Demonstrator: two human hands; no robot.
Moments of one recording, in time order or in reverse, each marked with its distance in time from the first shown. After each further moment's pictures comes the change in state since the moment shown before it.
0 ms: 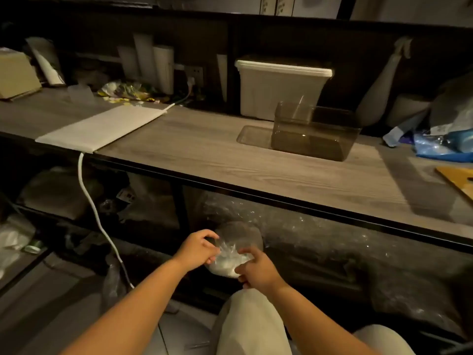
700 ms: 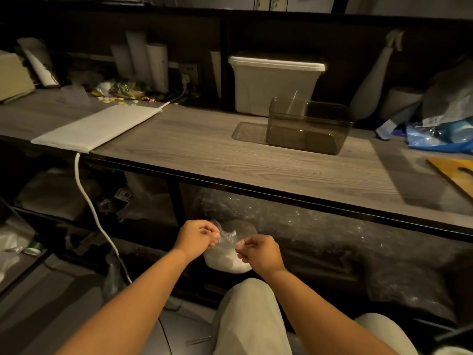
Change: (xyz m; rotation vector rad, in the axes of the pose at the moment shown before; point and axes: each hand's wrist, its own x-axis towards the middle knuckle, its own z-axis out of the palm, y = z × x) left_hand -0.009 0.023 -0.003 0.045 0.157 0.116; right_hand -0.002 -0.016 -0.008 0.034 0.224 -0.153
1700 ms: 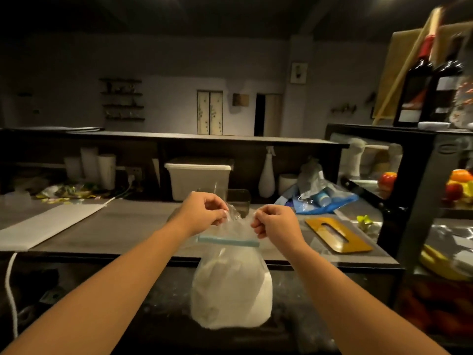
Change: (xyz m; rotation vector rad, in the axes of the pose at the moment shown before) left_hand -0.102 0.314 0.012 0.043 -0.071 0.655; right_hand -0.148 -0.178 -0.236 0.078 0.372 -0.488
